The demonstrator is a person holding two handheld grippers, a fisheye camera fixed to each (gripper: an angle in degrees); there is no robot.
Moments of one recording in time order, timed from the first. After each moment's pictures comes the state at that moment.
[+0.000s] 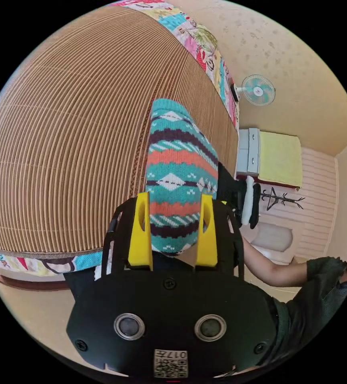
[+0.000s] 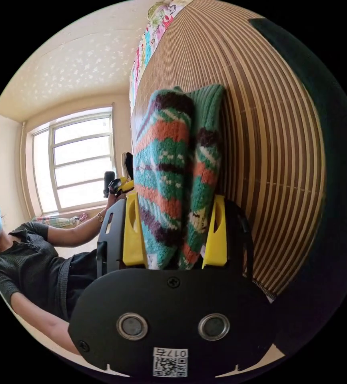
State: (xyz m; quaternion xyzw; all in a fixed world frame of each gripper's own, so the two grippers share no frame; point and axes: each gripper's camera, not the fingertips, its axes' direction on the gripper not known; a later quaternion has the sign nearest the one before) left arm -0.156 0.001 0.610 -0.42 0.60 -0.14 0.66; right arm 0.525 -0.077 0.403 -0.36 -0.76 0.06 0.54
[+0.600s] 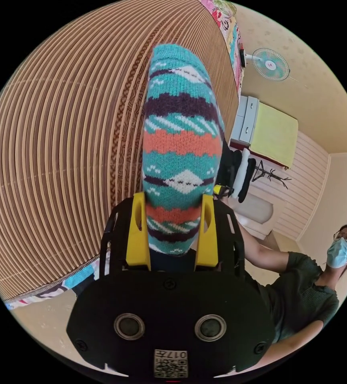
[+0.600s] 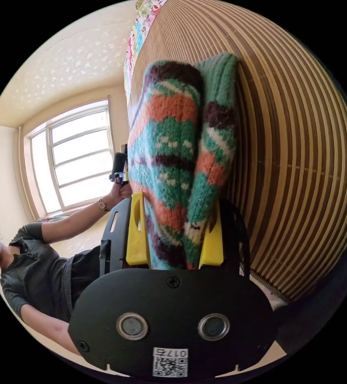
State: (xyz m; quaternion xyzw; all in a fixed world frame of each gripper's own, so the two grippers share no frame) left arm -0.151 0.014 0.697 -0.51 0.65 -0.09 0.55; right arm 0.513 -0.097 0.352 -0.39 -0.76 0.07 0.52
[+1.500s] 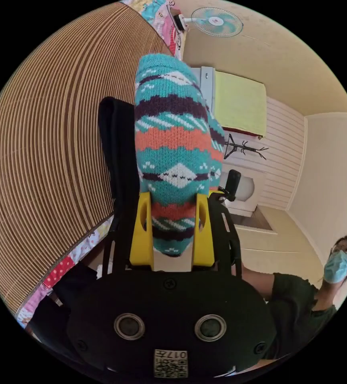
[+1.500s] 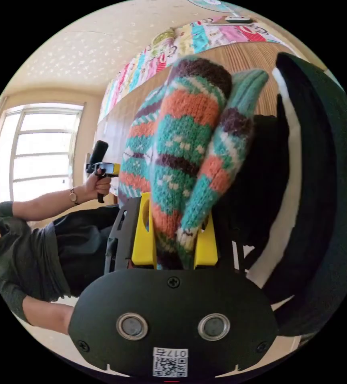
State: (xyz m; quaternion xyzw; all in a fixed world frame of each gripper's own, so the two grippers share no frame) left arm 0.154 -0.156 0.438 -0.48 0.72 -0.03 0.50; right arm 0.748 -0.180 0.295 -0.40 -0.49 0.06 0.77
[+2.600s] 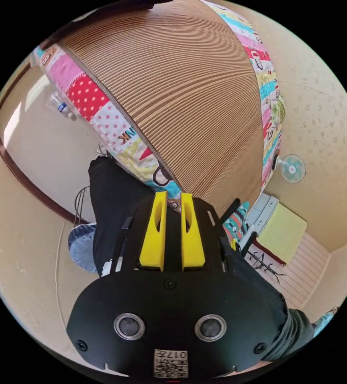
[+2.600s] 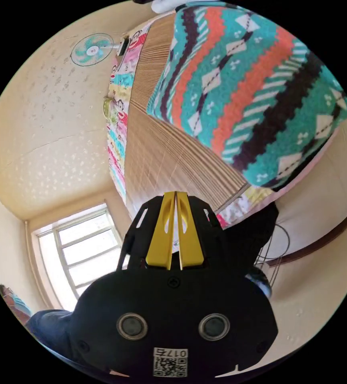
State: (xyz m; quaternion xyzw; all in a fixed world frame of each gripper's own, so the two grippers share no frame) left arm -0.265 -0.074 0.340 -0.48 0.44 -0.43 0.62; right arm 0.475 -0.048 0.187 -0.32 -0.66 0.44 0.52
